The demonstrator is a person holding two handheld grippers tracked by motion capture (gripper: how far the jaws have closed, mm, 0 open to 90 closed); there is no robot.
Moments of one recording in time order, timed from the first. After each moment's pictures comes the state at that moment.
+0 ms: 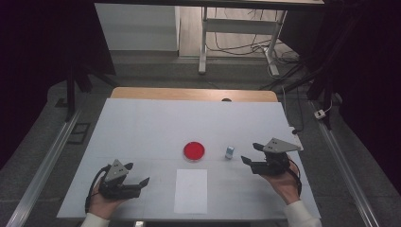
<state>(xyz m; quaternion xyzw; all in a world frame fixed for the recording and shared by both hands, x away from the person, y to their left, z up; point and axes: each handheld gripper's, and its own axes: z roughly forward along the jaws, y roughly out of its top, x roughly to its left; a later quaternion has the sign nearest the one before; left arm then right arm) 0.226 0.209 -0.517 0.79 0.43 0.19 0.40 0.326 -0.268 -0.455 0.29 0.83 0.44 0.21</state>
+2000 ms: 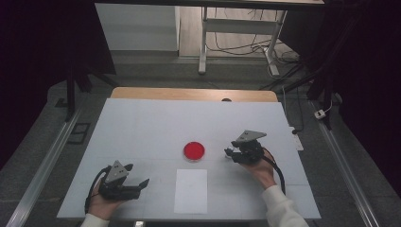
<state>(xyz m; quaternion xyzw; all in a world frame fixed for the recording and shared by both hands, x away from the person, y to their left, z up) 0.225 0.210 -0.521 0.79 0.42 0.19 0.39 0.376 -0.213 -0.491 0.28 0.87 0.37 0.18</state>
